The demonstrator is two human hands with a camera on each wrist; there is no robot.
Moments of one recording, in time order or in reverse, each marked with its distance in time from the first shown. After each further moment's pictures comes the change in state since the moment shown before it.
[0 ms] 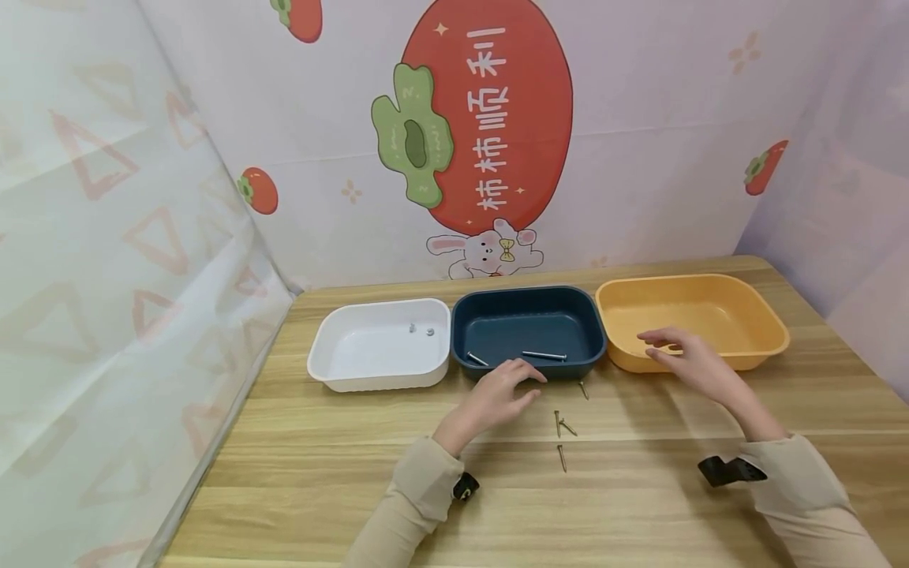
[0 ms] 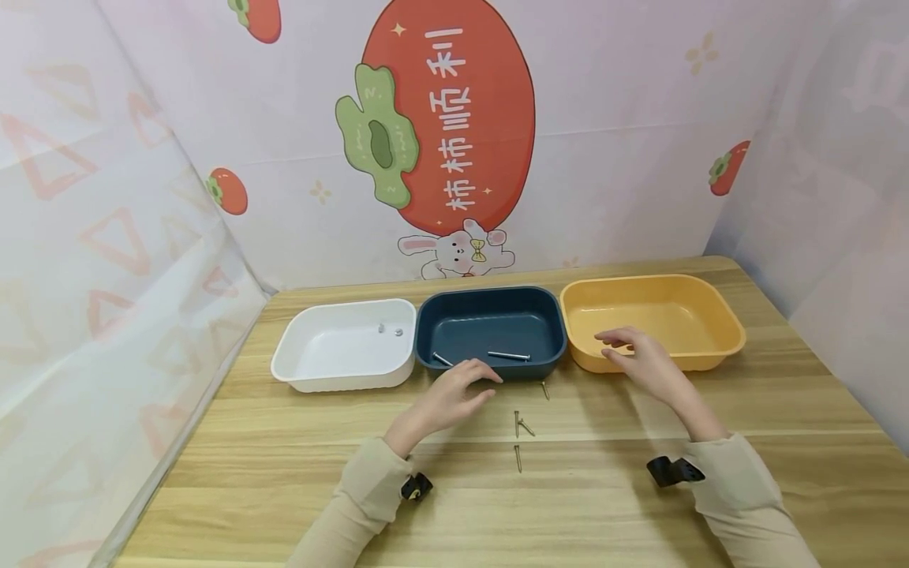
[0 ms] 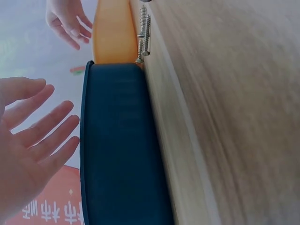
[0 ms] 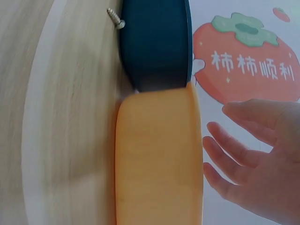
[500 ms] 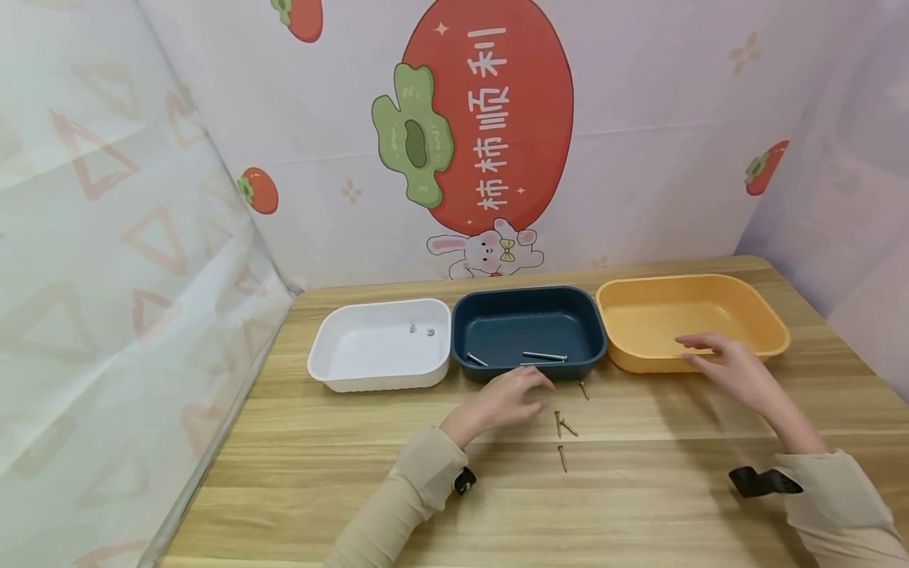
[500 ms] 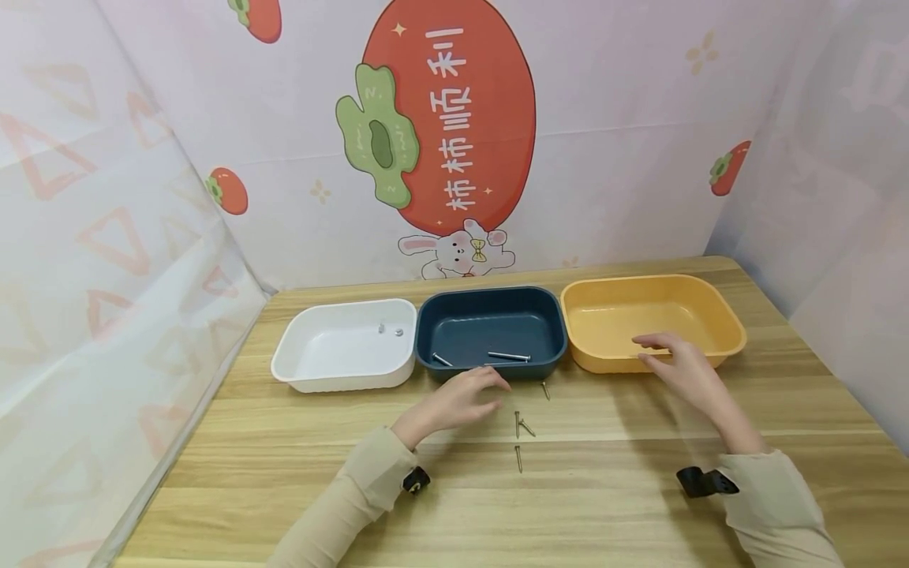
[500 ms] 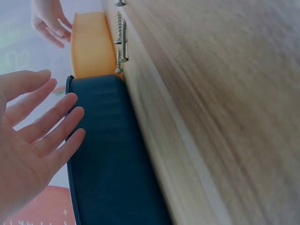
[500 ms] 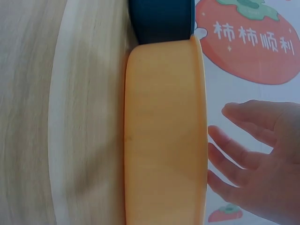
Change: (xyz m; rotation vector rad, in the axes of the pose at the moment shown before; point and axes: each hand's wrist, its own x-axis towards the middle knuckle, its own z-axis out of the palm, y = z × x) left_hand 0.010 0.000 0.004 0.053 -0.204 0.018; right_hand -0.024 0.022 -0.022 -0.053 0.114 0.012
